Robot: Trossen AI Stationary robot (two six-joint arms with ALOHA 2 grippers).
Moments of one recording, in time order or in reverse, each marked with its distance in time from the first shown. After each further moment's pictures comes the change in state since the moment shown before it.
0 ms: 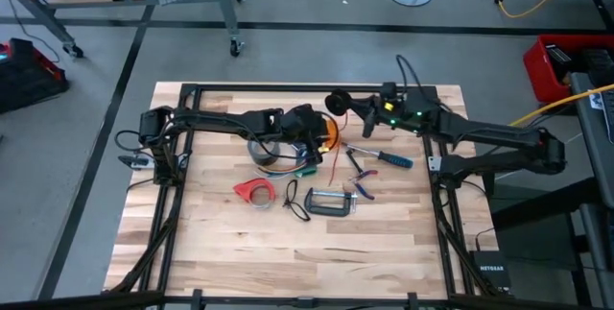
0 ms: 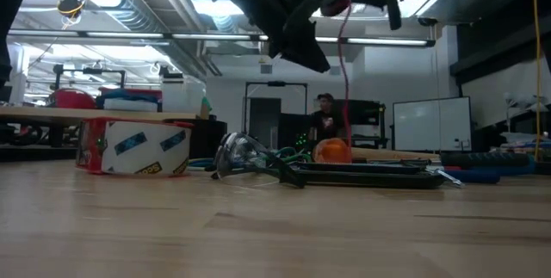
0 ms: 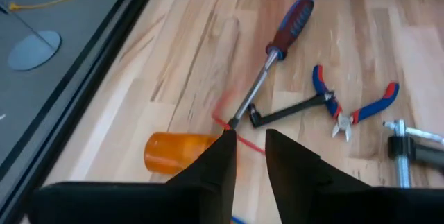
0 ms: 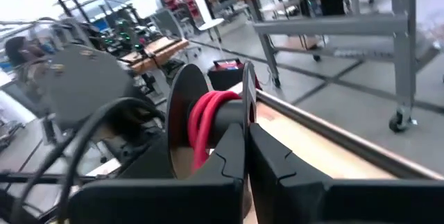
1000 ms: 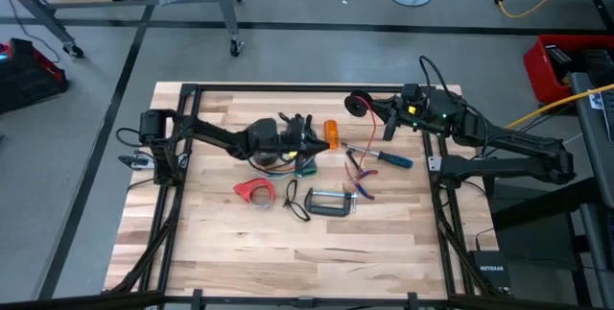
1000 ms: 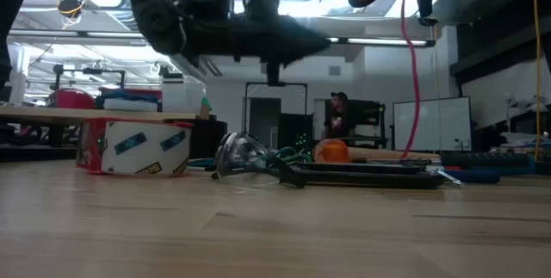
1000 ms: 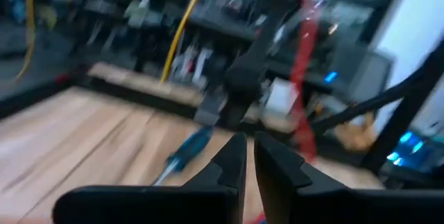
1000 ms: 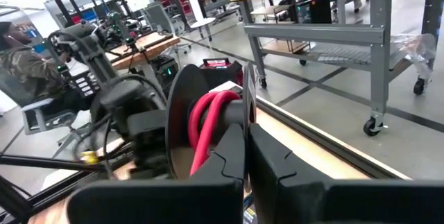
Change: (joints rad) left arm 0.008 0.004 -0.551 1.218 0.309 -0.357; right arm 0.001 -0.217 0.000 -0.237 0.031 -0.070
